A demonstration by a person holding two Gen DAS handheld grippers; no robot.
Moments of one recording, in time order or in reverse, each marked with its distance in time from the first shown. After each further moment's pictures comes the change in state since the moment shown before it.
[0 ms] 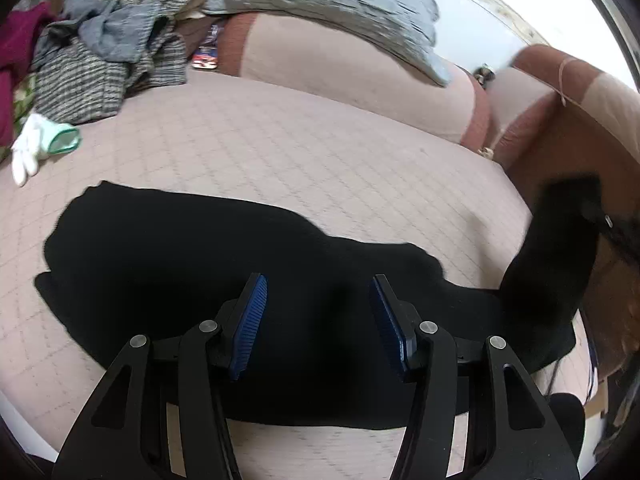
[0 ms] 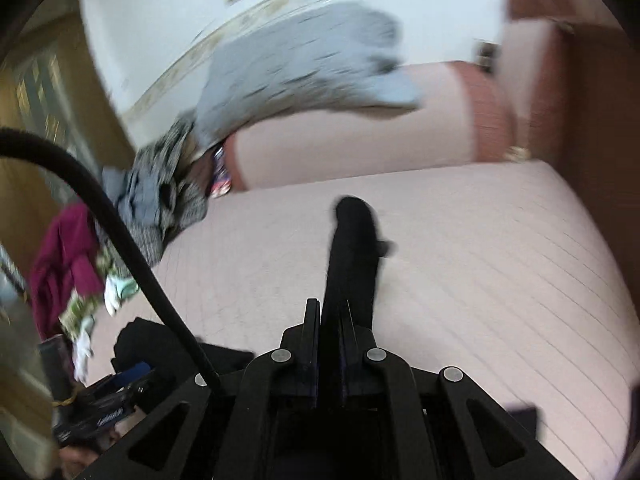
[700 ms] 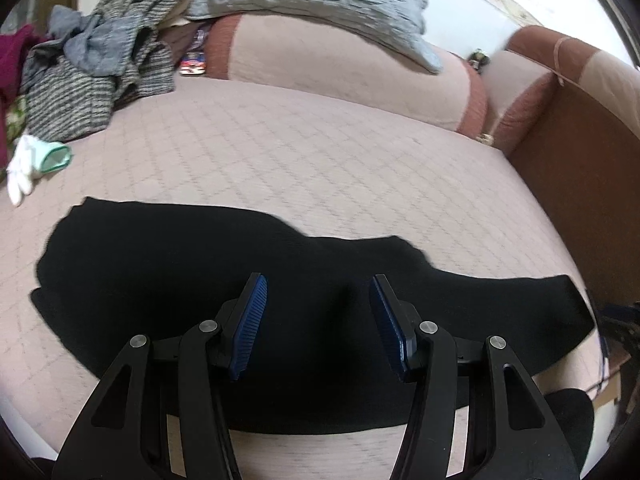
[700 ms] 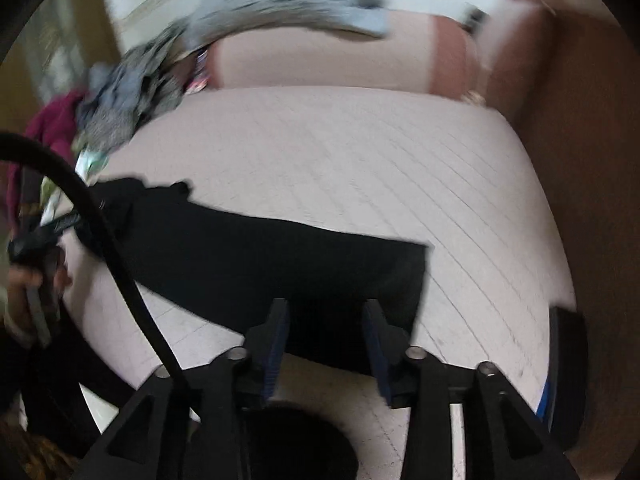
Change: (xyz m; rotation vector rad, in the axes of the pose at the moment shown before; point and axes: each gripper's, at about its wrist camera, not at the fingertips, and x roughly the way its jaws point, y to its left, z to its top) left arm 0.007 -0.014 0.004 0.044 0.006 0.055; right arm -0.051 -0.022 -0.072 -0.268 0.293 -0.160
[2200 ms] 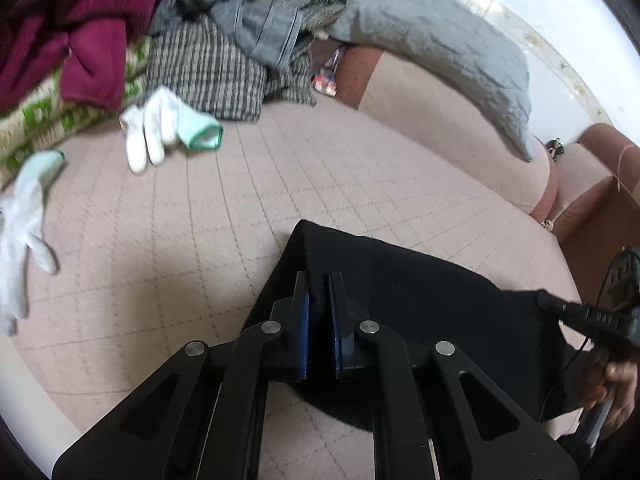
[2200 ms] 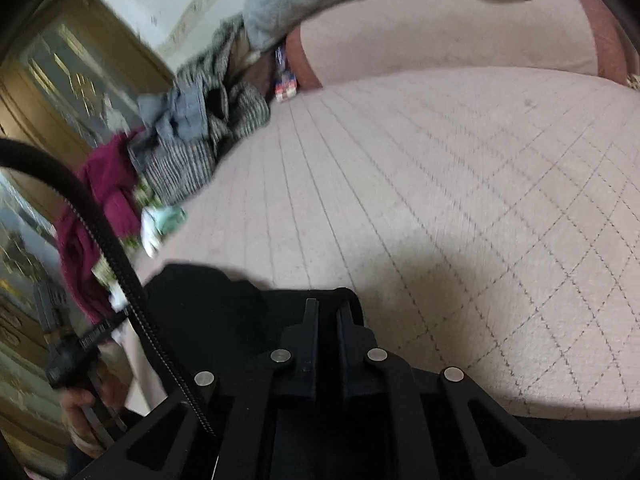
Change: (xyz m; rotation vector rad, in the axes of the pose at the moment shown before) left arm -0.045 0.170 0.000 -0.254 -0.105 0.108; right arm 0.153 0.116 0.138 0.196 -0.037 0.478
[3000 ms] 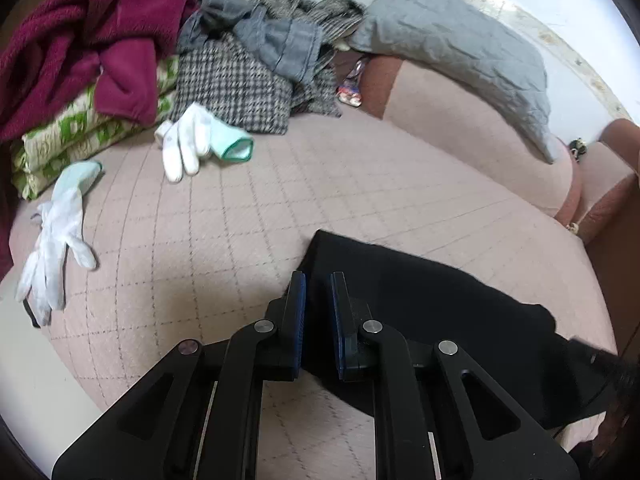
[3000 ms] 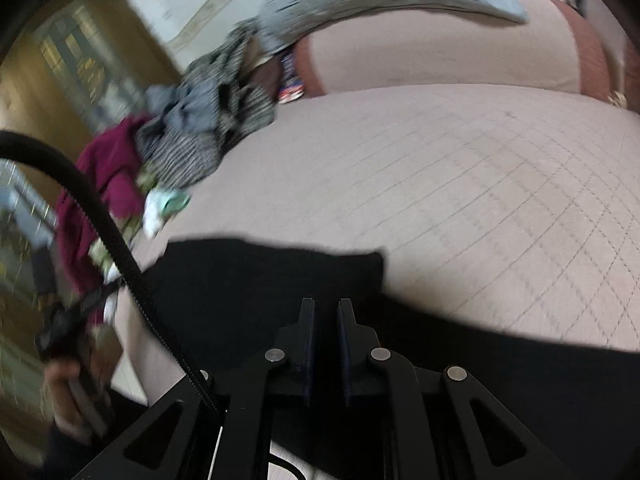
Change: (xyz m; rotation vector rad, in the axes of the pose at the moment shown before) left arm -0.016 -0.007 -0.005 0.007 -0.042 0.111; right arm -0.023 0.030 -0.043 -0.121 0.004 -0.081
